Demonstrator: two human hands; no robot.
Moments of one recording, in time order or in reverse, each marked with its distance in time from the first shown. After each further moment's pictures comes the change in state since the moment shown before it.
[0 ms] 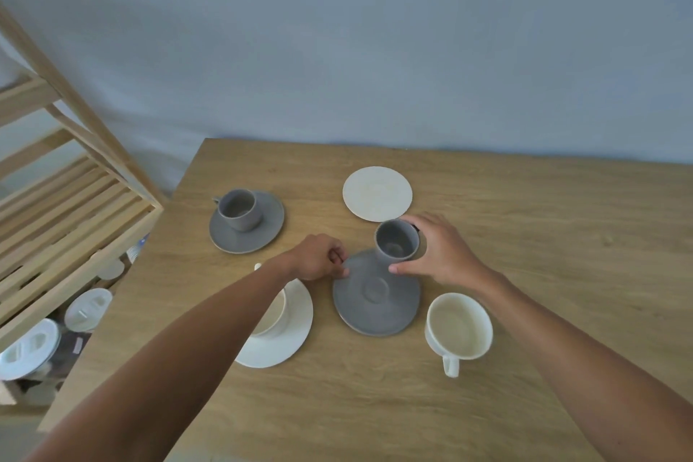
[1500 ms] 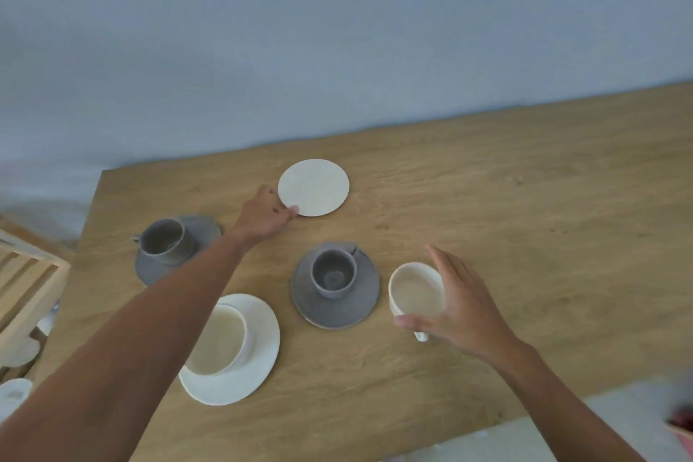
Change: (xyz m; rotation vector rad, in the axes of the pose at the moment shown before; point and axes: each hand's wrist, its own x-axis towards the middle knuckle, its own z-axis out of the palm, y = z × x) left_hand 0.063 0.017 -0.039 -0.093 0.310 -0.064; right_hand -0.149 -0.022 0.004 -0.108 0.164 0.454
